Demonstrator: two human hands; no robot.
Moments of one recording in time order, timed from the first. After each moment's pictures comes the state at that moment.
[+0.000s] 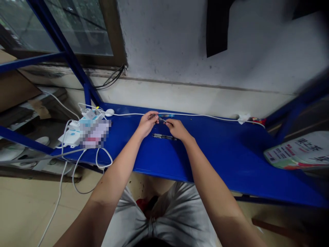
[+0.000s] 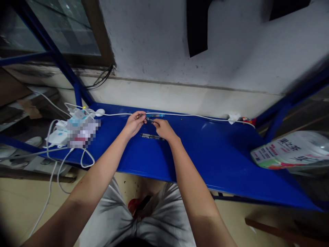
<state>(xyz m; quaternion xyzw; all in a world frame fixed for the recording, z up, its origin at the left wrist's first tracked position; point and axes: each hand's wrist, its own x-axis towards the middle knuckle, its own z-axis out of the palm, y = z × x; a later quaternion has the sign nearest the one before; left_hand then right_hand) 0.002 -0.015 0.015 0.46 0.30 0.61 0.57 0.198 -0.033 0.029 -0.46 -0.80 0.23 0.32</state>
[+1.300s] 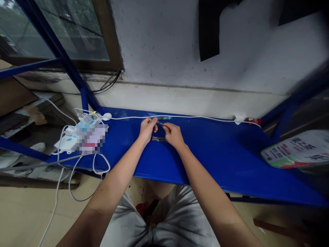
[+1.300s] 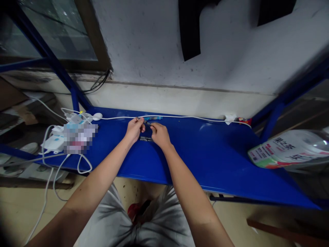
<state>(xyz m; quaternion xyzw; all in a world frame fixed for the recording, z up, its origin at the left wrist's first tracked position) 0.026 -0.029 0.015 0.42 0.39 0.62 0.54 0.184 -0.048 0.005 -0.46 -0.76 0.15 0.45</state>
